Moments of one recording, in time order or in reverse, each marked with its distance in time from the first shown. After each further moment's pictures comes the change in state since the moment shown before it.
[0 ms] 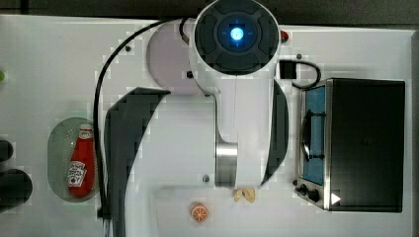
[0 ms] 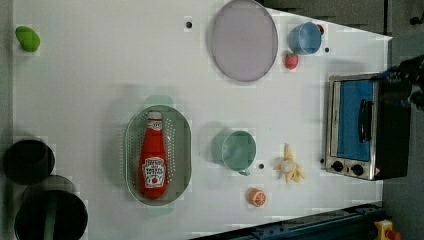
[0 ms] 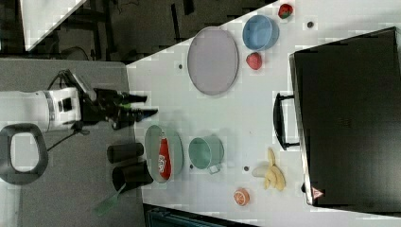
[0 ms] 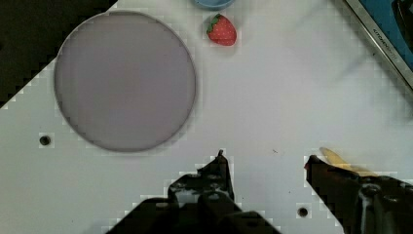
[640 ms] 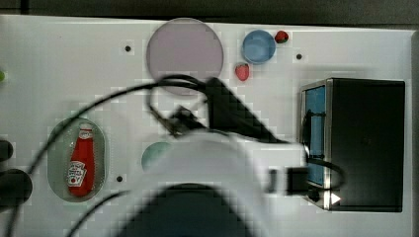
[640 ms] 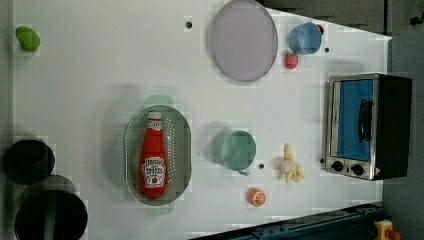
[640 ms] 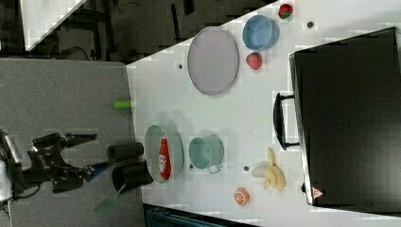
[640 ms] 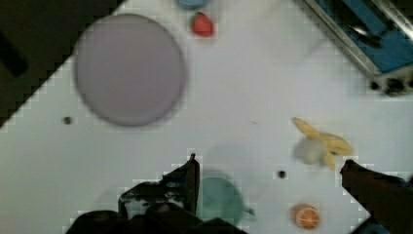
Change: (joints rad) arm -0.095 -0.347 0.134 -0.082 0.028 -0.114 0.049
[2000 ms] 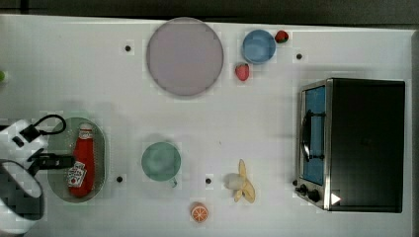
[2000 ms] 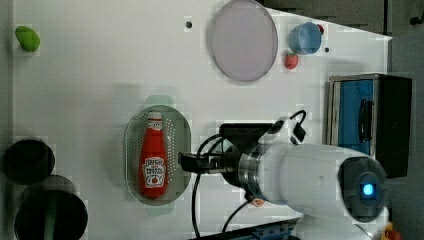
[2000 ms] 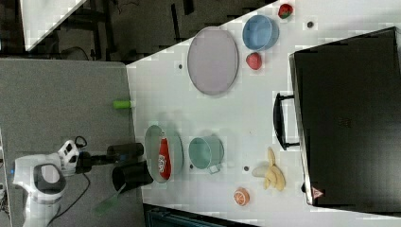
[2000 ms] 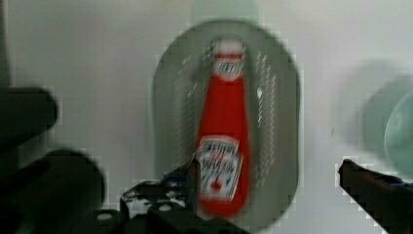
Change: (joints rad) arm 0.118 0.509 0.608 -0.155 -0.110 0.479 0.018
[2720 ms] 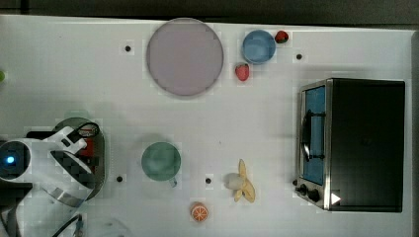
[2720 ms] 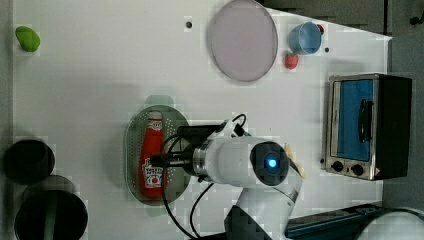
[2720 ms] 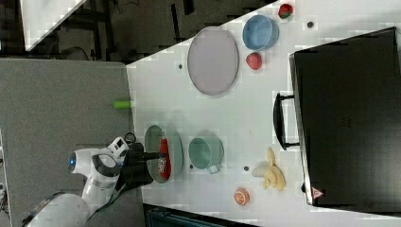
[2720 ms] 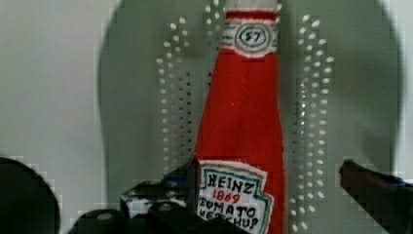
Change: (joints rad) arm 0.011 0.339 -0.029 -0.127 -0.239 0.342 0.136
